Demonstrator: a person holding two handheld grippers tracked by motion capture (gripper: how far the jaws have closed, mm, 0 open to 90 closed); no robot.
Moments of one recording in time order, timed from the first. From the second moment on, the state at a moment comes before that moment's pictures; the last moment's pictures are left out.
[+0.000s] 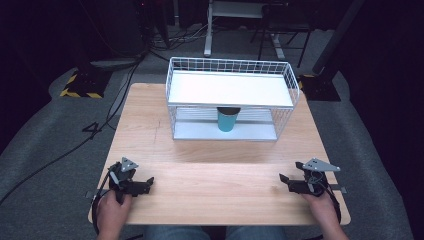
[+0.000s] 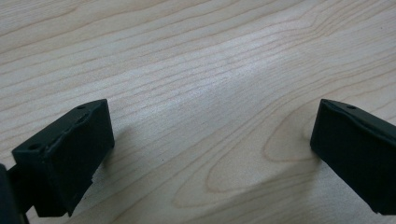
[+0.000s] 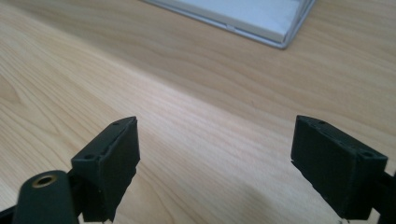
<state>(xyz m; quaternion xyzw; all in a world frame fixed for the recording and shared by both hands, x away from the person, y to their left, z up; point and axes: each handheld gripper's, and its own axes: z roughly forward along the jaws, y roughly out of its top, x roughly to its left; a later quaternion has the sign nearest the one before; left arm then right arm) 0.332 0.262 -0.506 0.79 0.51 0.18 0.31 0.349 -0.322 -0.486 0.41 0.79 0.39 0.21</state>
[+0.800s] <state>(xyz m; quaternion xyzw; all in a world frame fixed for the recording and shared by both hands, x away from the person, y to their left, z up) 0.332 0.263 -0.506 0.79 0.51 0.18 0.31 0.350 -0.325 -0.505 0.43 0.81 0.35 0.19</state>
